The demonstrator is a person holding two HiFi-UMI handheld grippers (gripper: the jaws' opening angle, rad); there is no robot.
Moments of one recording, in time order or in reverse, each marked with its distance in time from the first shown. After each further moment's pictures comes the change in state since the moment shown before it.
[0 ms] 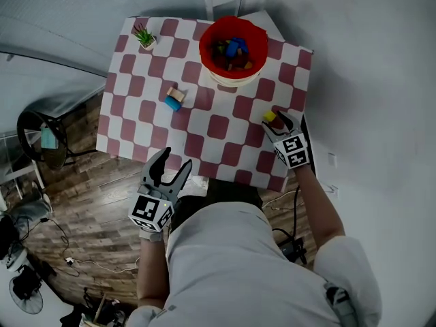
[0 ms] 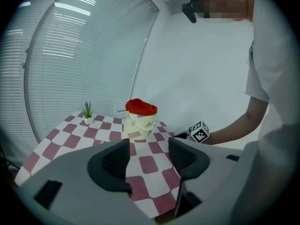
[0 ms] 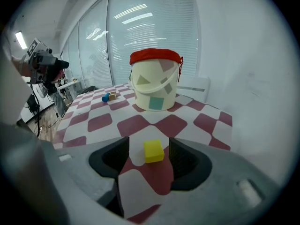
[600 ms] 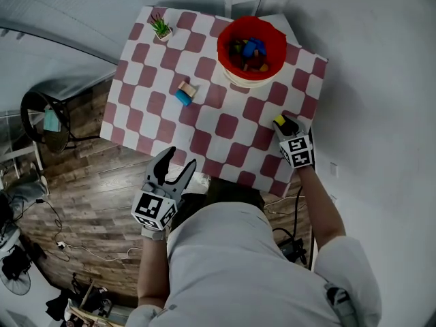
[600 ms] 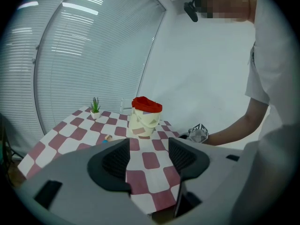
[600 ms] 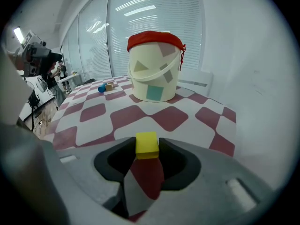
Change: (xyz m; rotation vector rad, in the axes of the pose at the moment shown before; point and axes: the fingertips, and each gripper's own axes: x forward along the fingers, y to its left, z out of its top) left arm -0.006 0.005 -0.015 -0.062 0.008 0.063; right arm 0.024 -0.012 -0.020 -0.036 0.075 -0.004
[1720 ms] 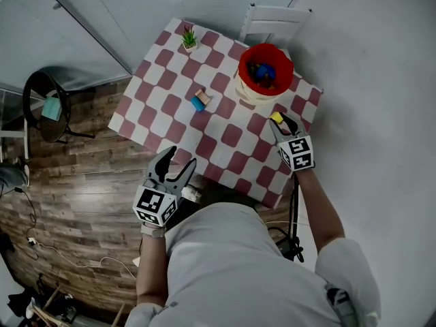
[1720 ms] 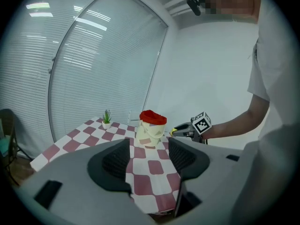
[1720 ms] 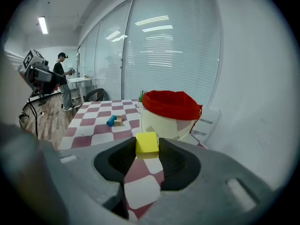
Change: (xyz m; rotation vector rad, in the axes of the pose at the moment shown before) left arm -0.054 0.010 0.012 -0.024 -0.162 0.073; right arm -0.052 0.030 0.147 -0.180 -0.188 0.013
